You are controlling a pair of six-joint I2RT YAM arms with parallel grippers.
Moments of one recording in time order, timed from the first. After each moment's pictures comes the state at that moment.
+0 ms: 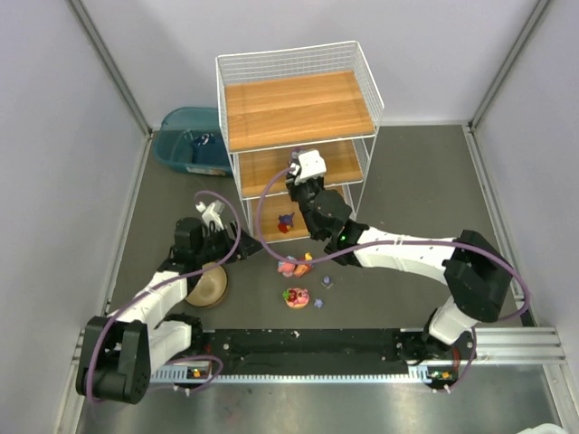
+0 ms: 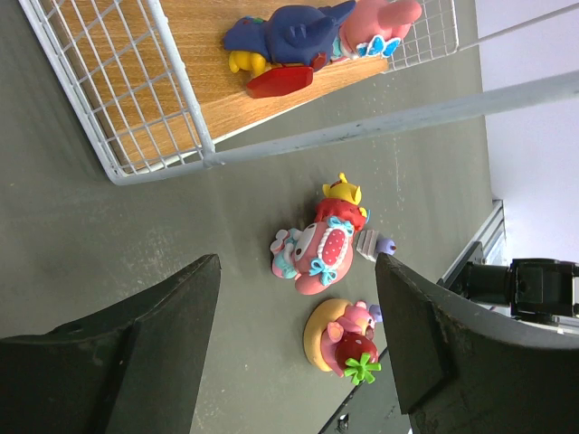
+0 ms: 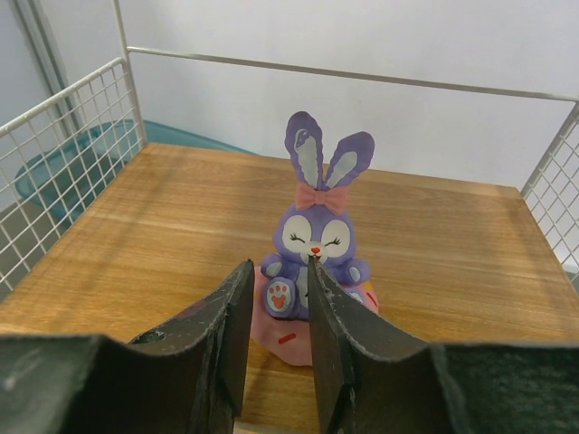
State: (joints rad) left arm -0.14 1.04 0.33 0.19 0.67 -0.62; right arm 1.02 1.60 1.05 0.77 0.69 -0.20
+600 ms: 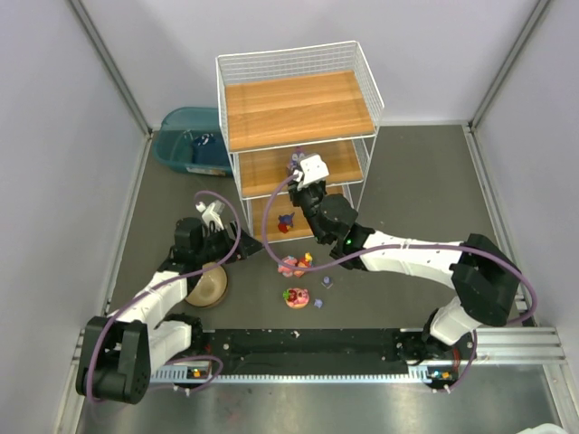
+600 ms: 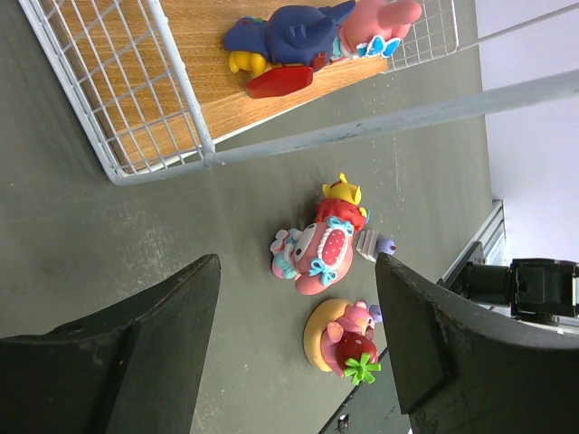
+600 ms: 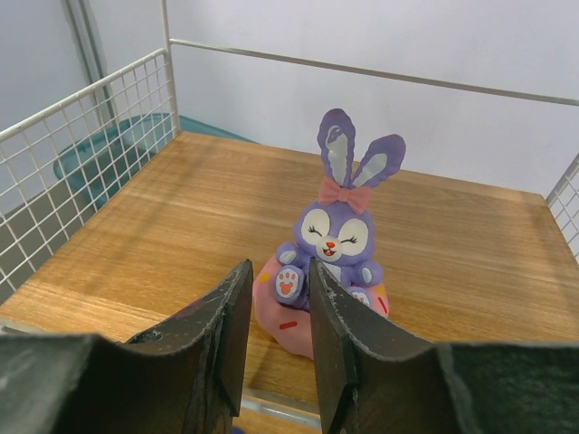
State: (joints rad) left arm -0.14 1.04 0.33 0.19 0.67 -0.62; right arm 1.02 1.55 0.99 0.77 0.60 -0.19
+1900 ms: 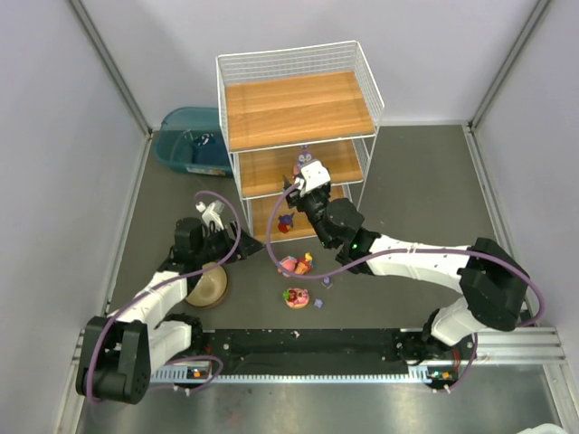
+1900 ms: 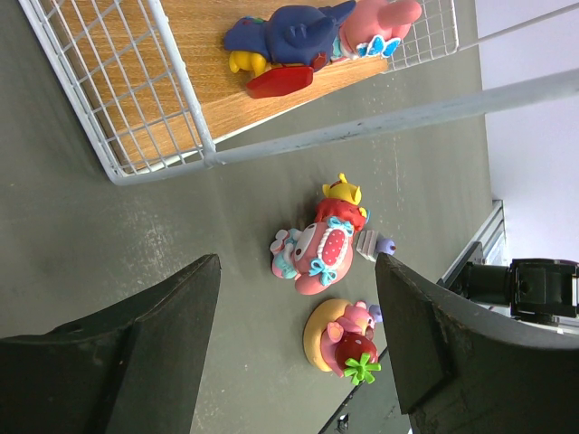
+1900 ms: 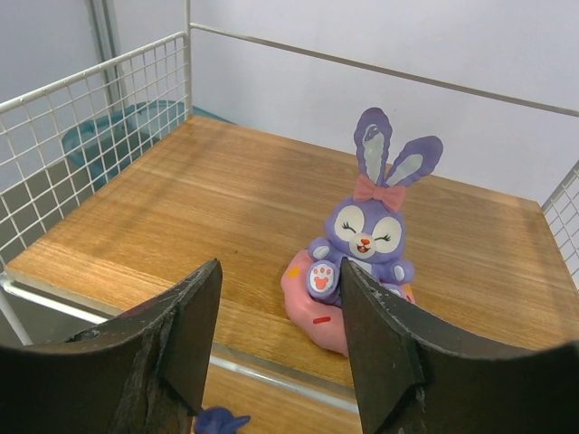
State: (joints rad) left arm -0.14 1.04 0.33 0.19 0.67 -0.62; right arm 1.02 1.50 0.93 0.77 0.55 -0.24
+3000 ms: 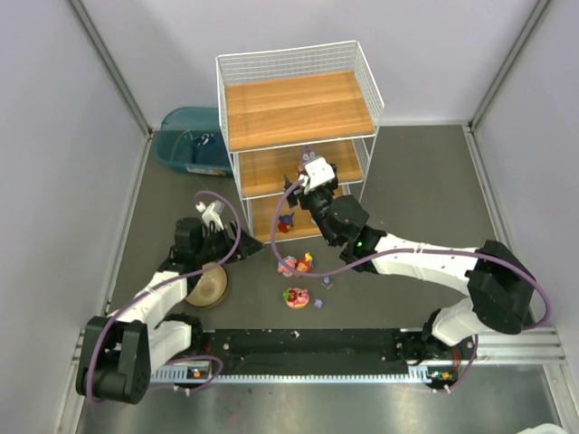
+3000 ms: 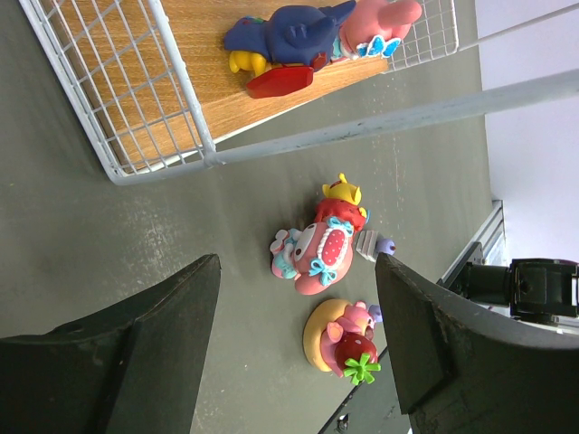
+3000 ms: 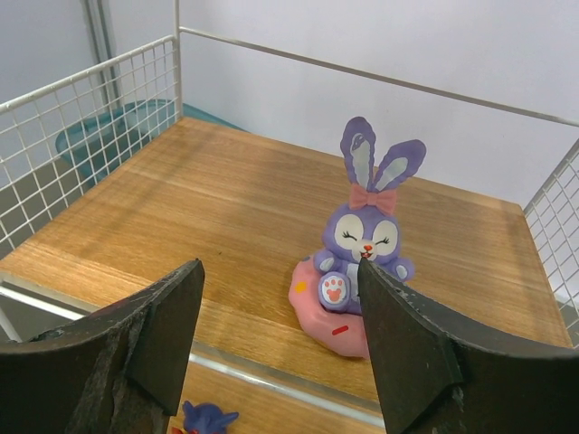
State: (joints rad) left arm -0.14 1.04 0.33 0.19 0.67 -0.63; right arm 1.00 1.47 0.93 0.73 0.54 -0.24
